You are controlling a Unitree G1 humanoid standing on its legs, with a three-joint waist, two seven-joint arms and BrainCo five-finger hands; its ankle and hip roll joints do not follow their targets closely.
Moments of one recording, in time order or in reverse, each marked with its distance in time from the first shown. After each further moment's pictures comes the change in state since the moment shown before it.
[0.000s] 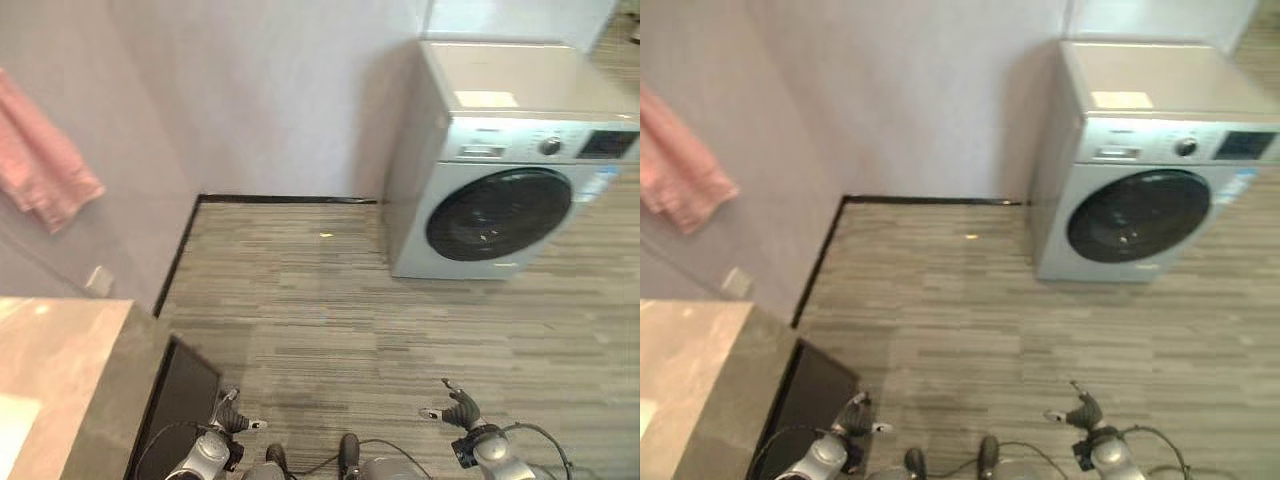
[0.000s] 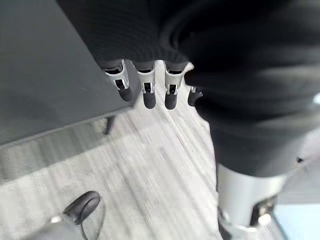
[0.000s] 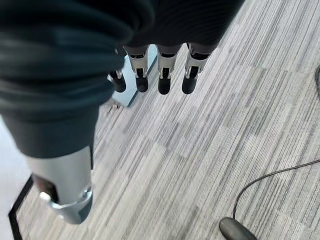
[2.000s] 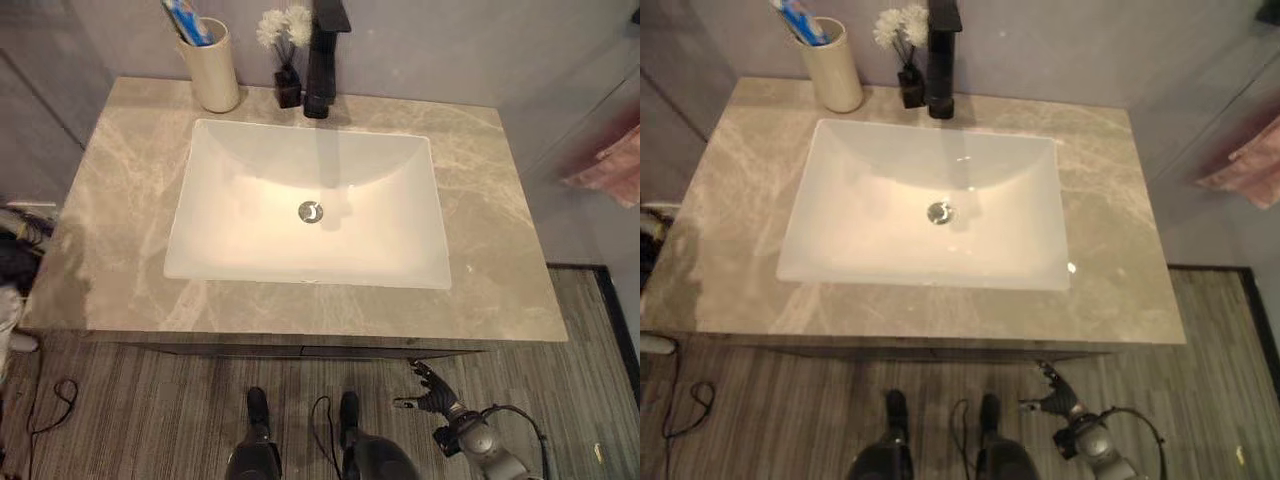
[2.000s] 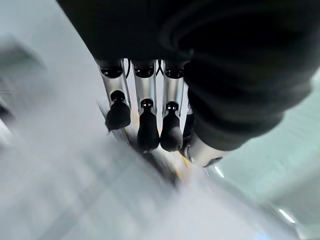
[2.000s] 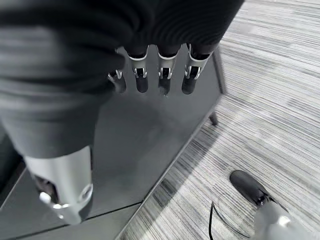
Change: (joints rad) left arm 0.144 0.654 0.736 -0.774 -0.101 -0.210 0.372; right arm 0.019 -0.021 0.068 -0.200 -0.041 -0.047 0.073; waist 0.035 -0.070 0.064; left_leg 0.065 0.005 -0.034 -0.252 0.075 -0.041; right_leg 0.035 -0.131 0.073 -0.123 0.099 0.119
